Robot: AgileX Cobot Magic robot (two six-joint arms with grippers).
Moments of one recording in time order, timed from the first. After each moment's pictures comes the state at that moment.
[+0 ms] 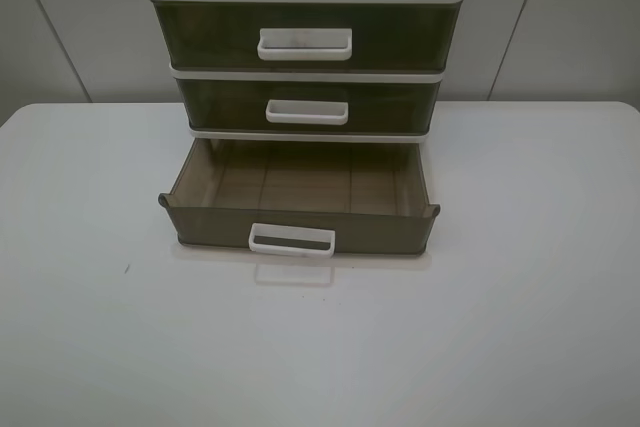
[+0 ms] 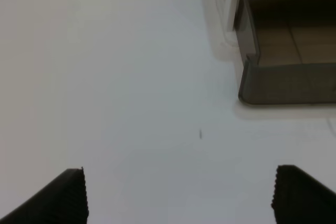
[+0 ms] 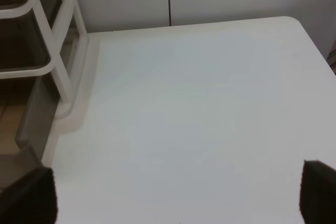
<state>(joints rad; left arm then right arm) 0.04 0.00 -0.50 -0.09 1.06 0.11 -0.14 0.00 -0.52 0.00 1.06 0.01</state>
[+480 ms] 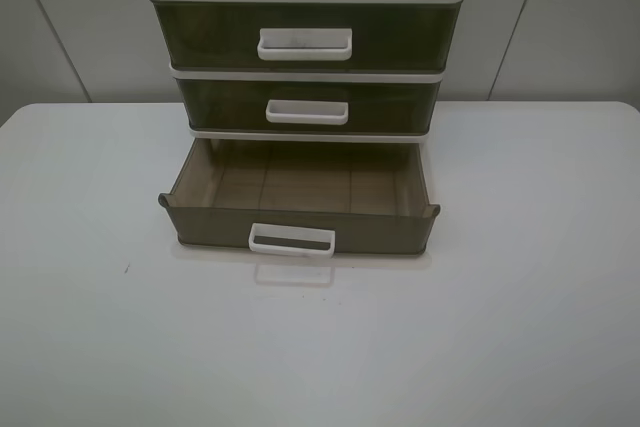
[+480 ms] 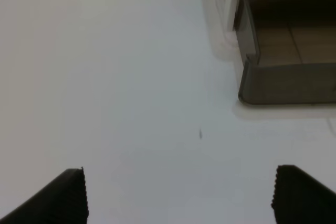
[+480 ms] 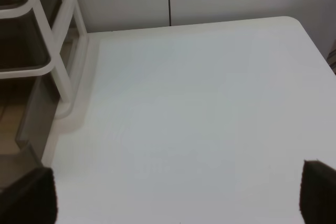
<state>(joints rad) 0.04 0.00 -0.50 -0.09 1.06 0.11 -0.14 0.00 -0.52 0.00 1.06 0.01</state>
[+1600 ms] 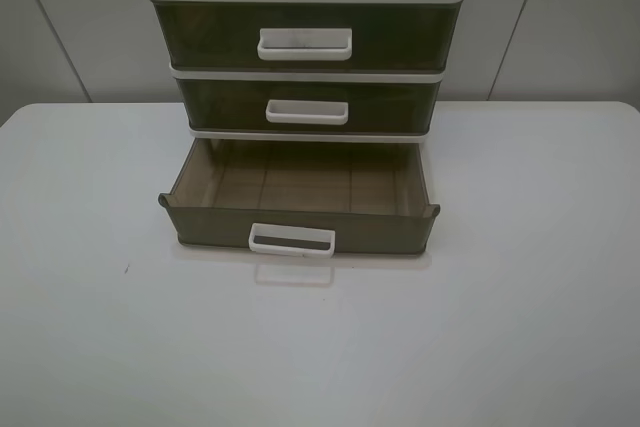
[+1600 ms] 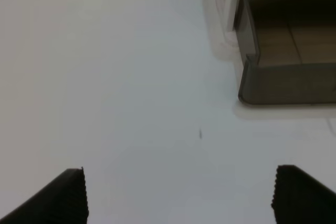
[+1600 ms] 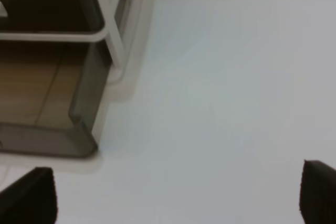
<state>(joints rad) 0.04 0.00 -0.50 -0.09 1.06 0.11 0.03 0.37 -0.61 0.03 0.95 0.01</state>
